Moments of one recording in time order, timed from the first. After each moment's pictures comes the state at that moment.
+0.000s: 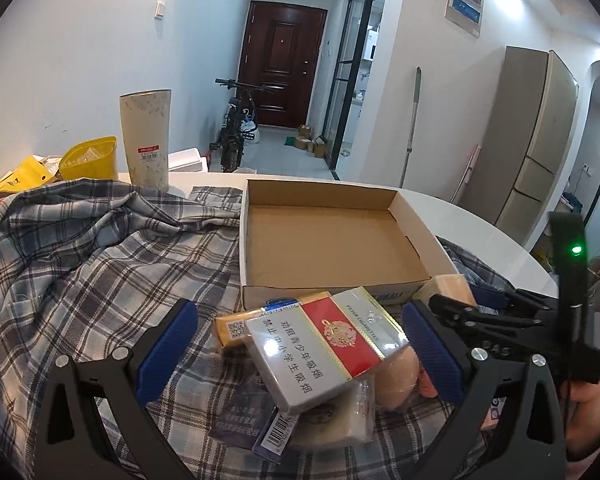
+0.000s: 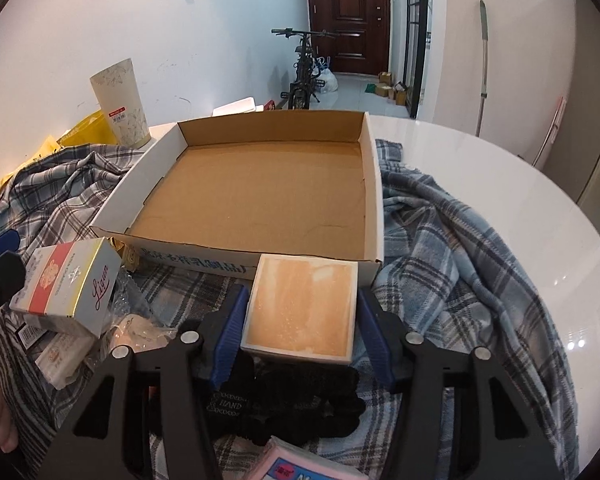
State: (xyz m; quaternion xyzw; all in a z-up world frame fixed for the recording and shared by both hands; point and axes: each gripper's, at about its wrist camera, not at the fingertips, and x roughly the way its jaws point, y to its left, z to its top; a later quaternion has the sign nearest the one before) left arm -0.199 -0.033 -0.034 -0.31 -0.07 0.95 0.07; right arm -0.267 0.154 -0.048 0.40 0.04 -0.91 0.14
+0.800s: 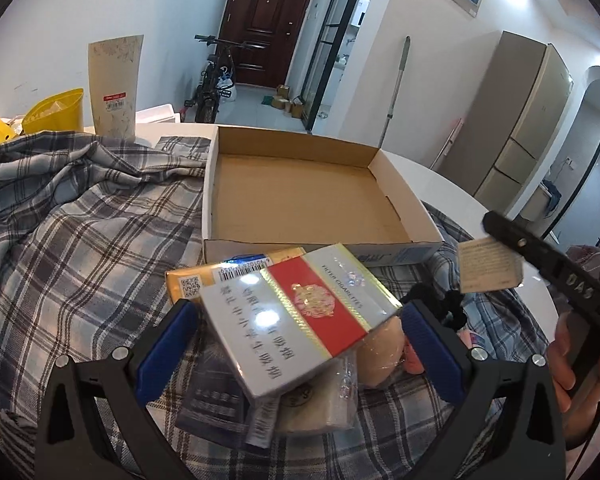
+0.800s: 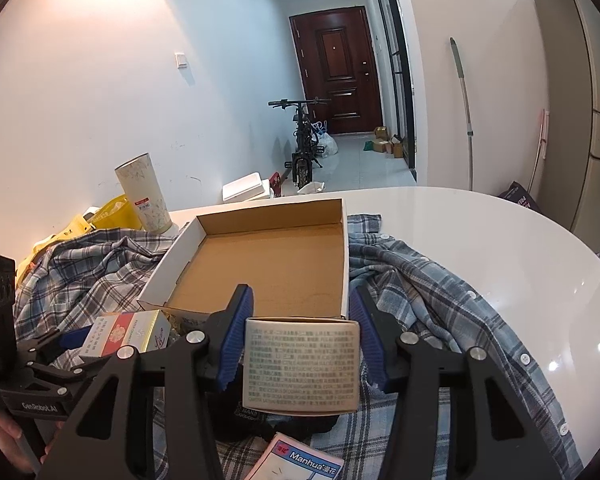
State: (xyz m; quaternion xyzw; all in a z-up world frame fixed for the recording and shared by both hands) left arm -0.214 -0.026 -0.059 -0.38 -0.10 0.91 0.12; right arm -0.237 0.185 0.005 0.30 -0.03 -0.94 0.15
